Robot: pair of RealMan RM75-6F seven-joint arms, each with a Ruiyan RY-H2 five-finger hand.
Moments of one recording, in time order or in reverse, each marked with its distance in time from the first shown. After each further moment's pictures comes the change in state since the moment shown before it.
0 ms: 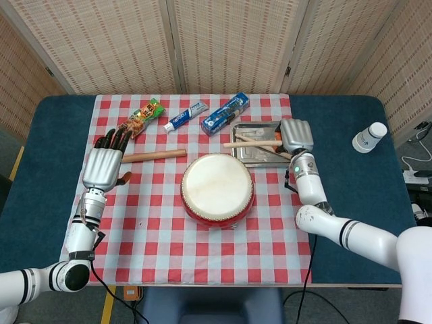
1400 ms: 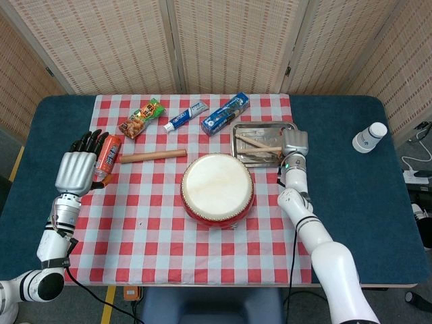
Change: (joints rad) left arm 0.131 0.118 -0.001 -0.025 0.111 -0.034 -0.186; right arm 0.108 -0.529 0.221 1.039 0.035 -0.480 -0.252
